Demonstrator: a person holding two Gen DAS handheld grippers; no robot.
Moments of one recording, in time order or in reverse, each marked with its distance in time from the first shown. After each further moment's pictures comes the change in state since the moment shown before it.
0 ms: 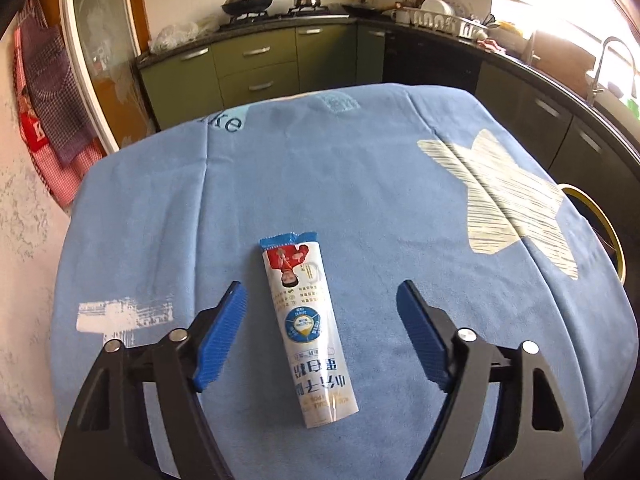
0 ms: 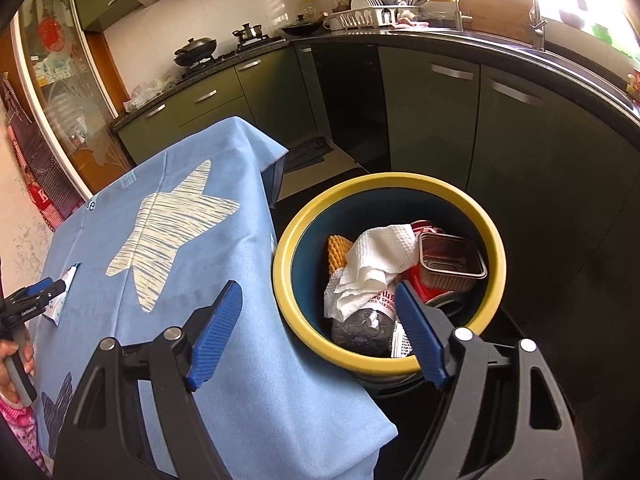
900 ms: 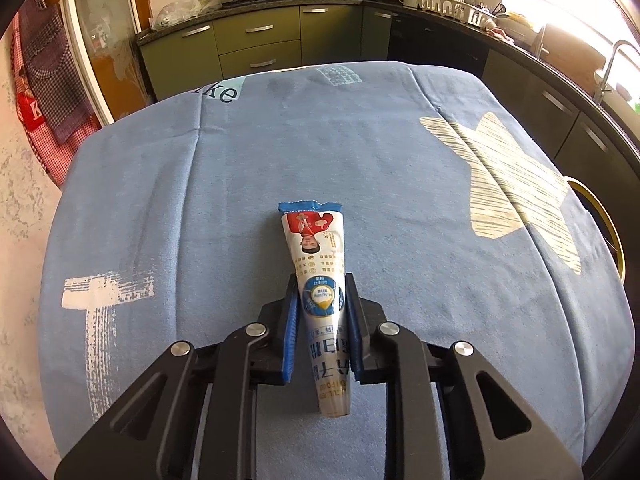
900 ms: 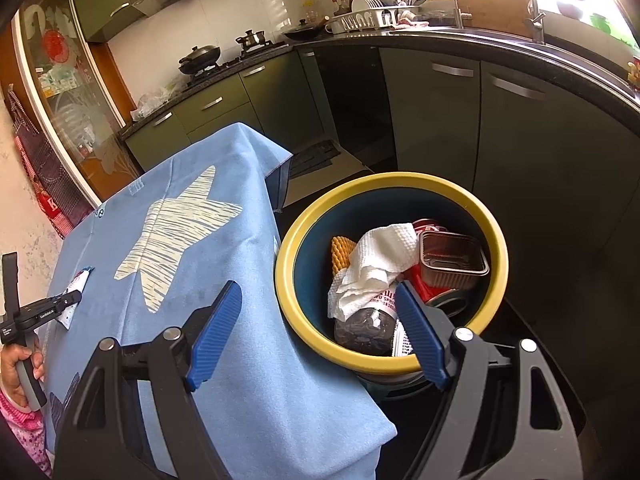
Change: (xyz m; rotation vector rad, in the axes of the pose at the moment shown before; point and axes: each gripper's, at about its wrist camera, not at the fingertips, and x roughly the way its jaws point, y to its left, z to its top) left arm 0.008 -0.004 -0.007 -0.024 0.069 -0.018; right arm -0.004 -0.009 -0.004 0.026 -0.017 0.042
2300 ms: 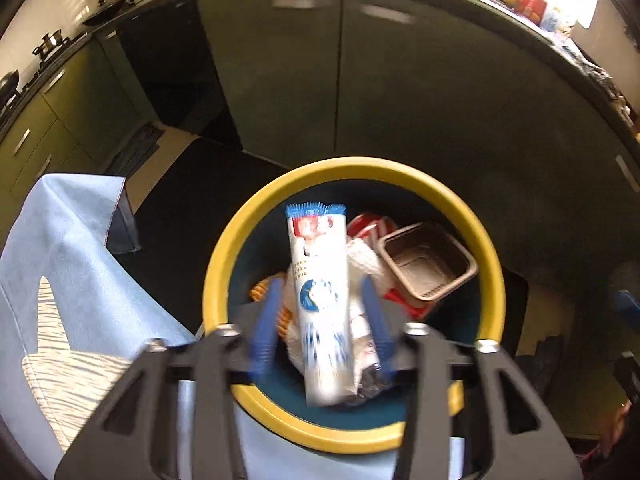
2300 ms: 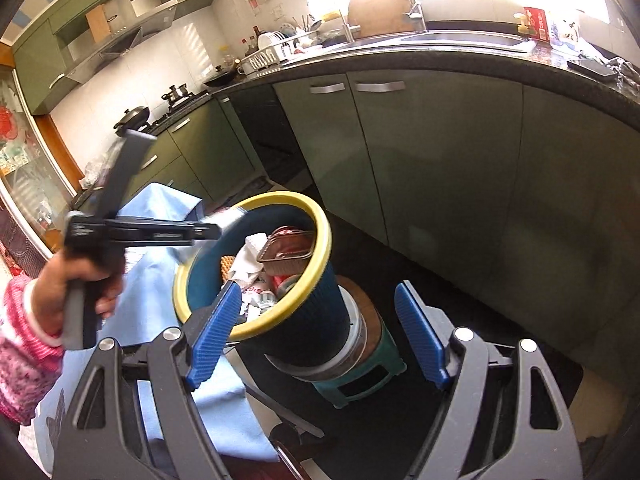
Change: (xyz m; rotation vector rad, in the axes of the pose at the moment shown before) left arm 0.075 -0.427 0.105 0.598 0.161 -0.346; right arm -0.088 -0.121 -0.040 0.217 -0.128 -0.149
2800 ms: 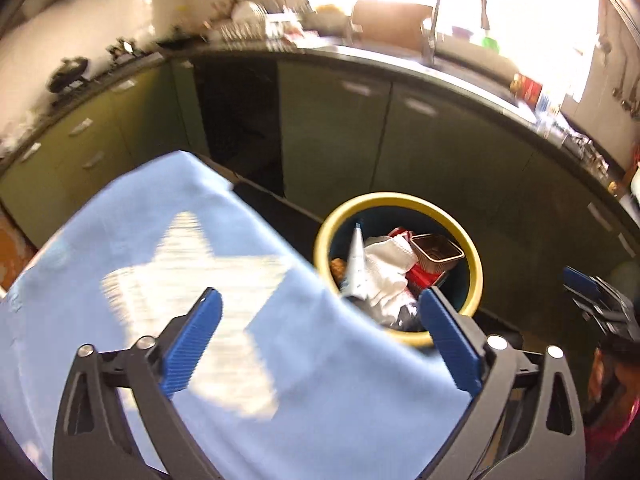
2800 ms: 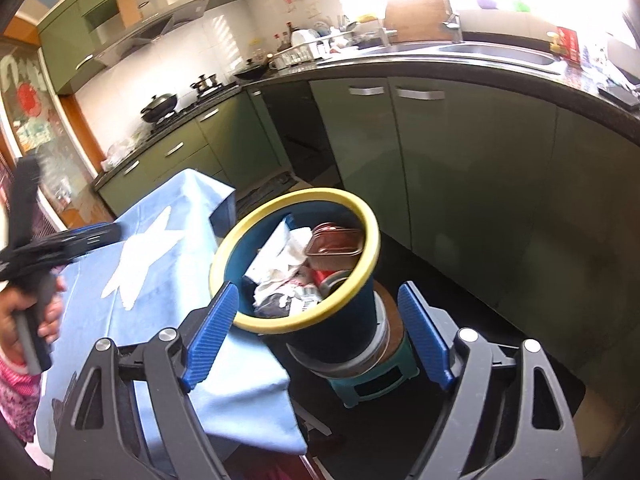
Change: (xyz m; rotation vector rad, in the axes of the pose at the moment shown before) left arm -0.166 0.069 -0.131 -0.150 -0.320 0.049; right arm -0.010 0.041 -0.006 -0.090 0.008 0.062
